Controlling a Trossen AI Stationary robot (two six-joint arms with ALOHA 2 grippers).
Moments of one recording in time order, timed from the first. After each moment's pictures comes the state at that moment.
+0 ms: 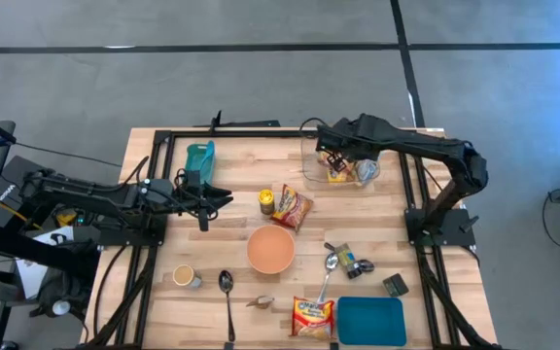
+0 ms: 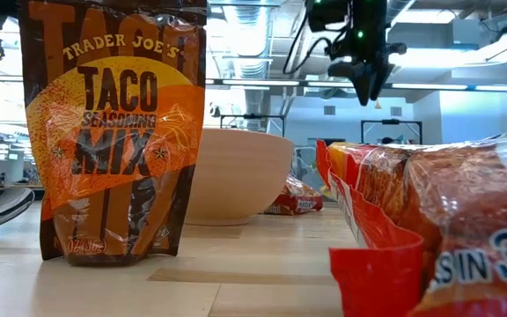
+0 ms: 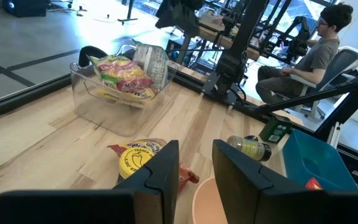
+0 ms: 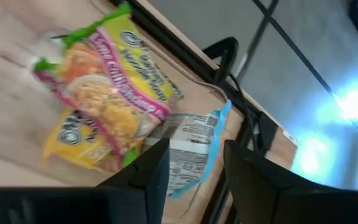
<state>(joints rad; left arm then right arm) -0.11 0.69 0.43 0.07 -0.37 -0.40 -0.31 1.64 1.58 -1.44 0.65 0.59</state>
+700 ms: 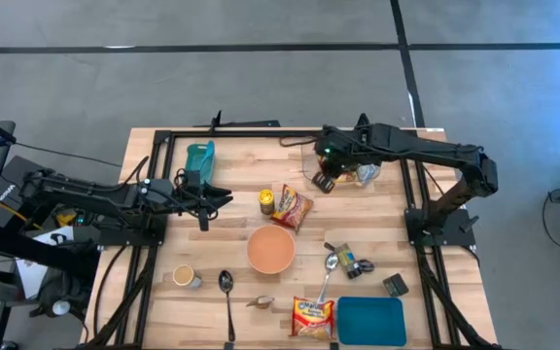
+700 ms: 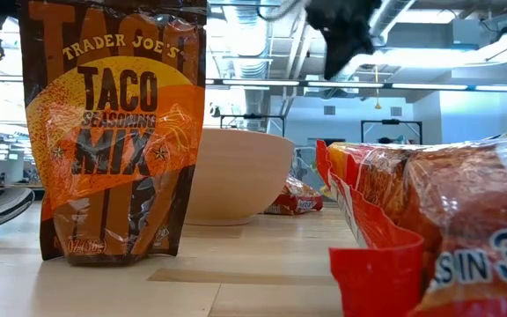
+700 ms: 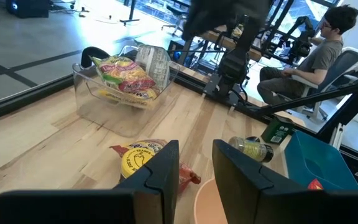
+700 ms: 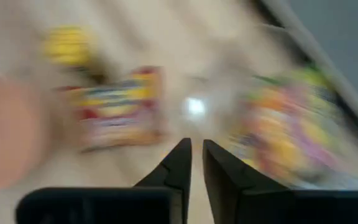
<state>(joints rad) -0.11 0.69 0.43 0.07 -0.38 -0.40 -0.19 1.56 1.58 -1.11 0.16 0.33</state>
